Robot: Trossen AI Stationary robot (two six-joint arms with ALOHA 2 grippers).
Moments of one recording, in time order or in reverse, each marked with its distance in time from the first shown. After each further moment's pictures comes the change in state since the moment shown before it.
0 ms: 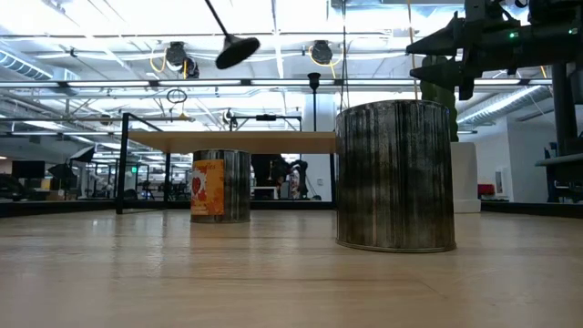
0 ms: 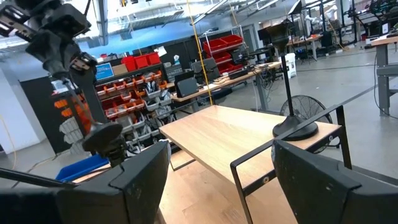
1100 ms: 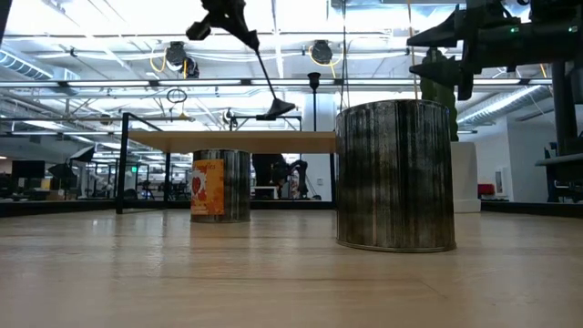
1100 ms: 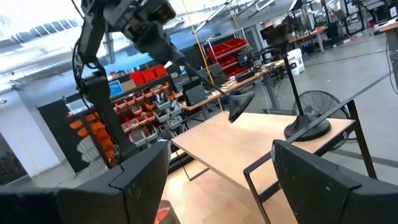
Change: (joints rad) left arm 0.564 0.457 0.384 0.006 0.168 0.421; right arm 0.000 0.004 0.000 0.039 -0.009 0.106
